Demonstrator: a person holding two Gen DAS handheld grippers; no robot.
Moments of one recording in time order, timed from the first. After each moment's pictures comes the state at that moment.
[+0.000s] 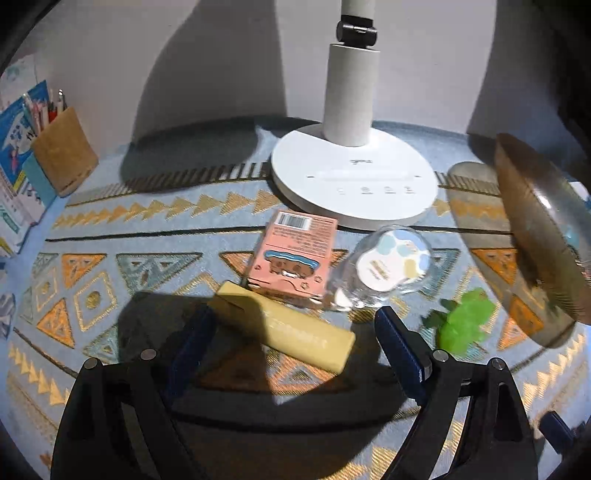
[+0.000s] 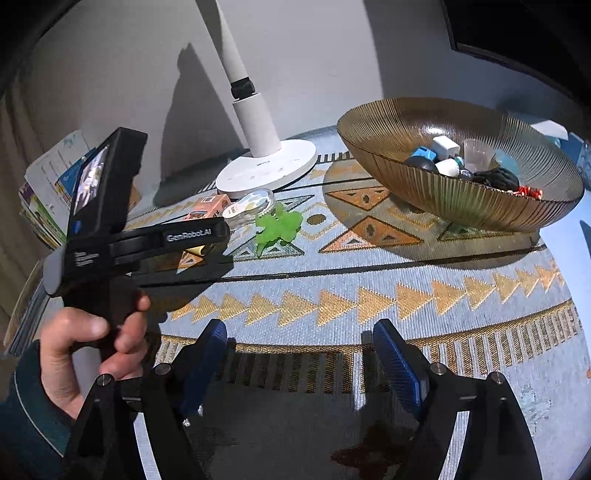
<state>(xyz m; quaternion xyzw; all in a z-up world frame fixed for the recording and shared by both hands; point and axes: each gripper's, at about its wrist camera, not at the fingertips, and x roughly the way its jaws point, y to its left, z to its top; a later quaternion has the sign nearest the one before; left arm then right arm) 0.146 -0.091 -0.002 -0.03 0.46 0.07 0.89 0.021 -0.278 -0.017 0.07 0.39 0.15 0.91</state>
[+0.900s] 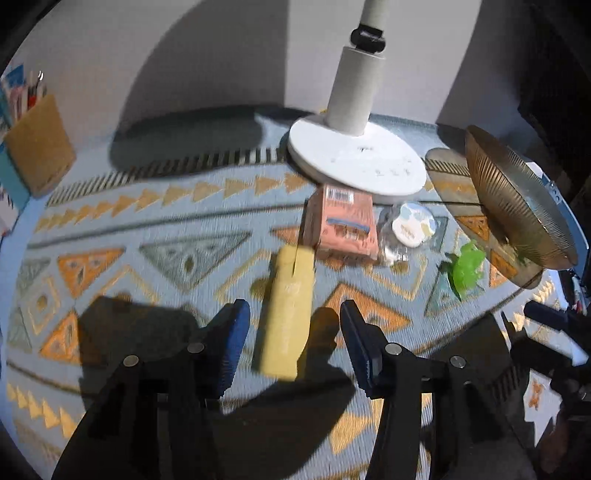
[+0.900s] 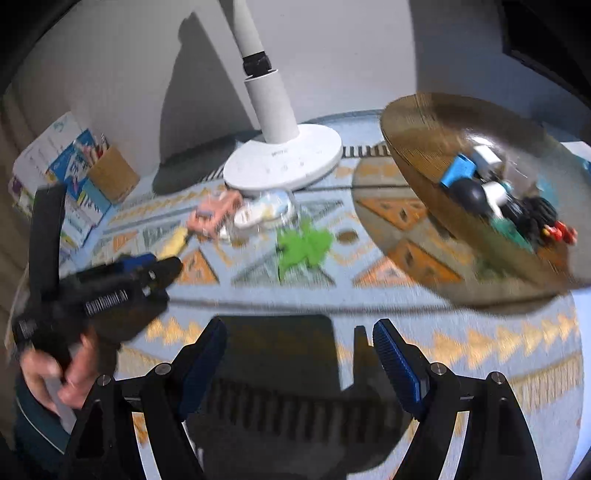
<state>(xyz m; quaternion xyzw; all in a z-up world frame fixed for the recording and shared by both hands) 0.123 -0.029 0.002 -0.04 0.47 -0.06 0.88 0.078 -0.248 -0.001 0.05 0.44 0.16 0.88</state>
